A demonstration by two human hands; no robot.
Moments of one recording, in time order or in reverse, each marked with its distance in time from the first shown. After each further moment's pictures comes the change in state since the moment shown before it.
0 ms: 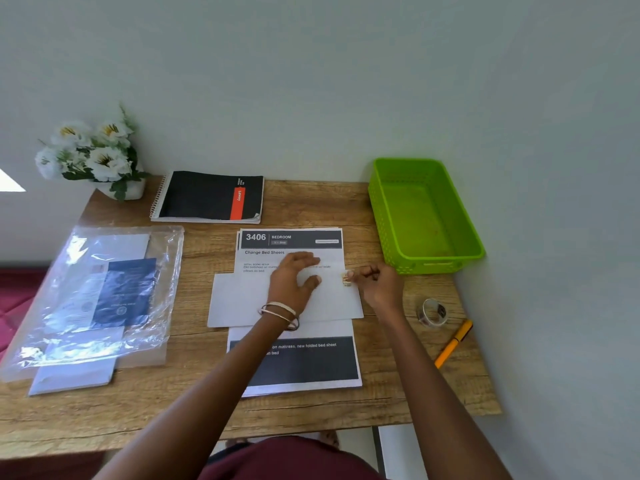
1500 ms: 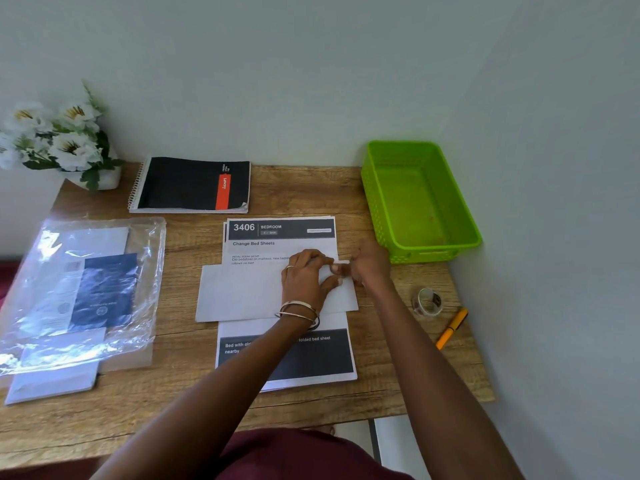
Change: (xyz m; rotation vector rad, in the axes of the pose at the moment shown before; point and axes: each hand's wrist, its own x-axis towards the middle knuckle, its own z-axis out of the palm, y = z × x) left_hand 0.003 -0.005 0.053 0.205 -0.002 0.056; right_hand 0.032 -0.020 0.008 -0.387 -0.194 0.111
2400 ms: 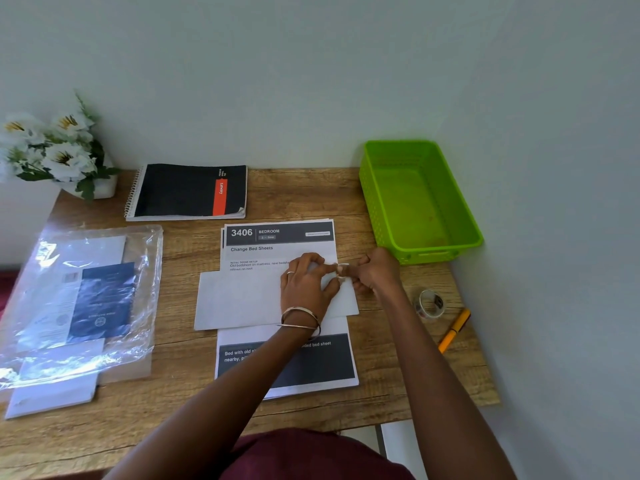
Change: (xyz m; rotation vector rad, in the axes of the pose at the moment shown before) left_hand -0.006 0.002 0.000 0.115 -0.028 0.015; right_hand -0.012 0.008 -0.009 0.269 -0.024 0.103
